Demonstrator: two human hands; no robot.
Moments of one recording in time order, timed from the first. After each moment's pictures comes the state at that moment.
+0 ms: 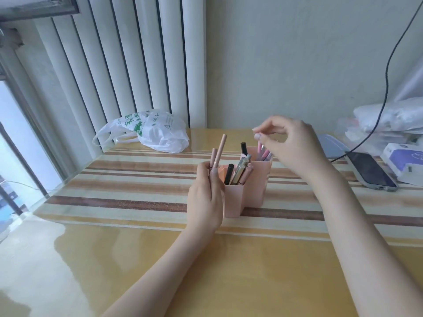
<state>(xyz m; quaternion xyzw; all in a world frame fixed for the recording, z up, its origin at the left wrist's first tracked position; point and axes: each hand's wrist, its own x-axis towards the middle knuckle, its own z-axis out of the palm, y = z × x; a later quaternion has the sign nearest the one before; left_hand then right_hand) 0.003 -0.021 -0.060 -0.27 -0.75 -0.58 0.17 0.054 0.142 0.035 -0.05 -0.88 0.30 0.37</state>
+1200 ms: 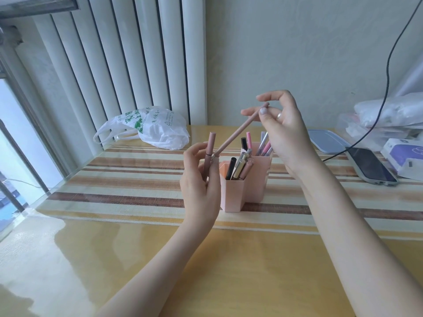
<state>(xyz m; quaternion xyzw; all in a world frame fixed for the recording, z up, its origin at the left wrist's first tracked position) 0.008 -0.025 -0.043 -0.29 -0.63 -0.68 0.24 0.047 0.113 0.044 0.00 -0.76 0.53 0.37</state>
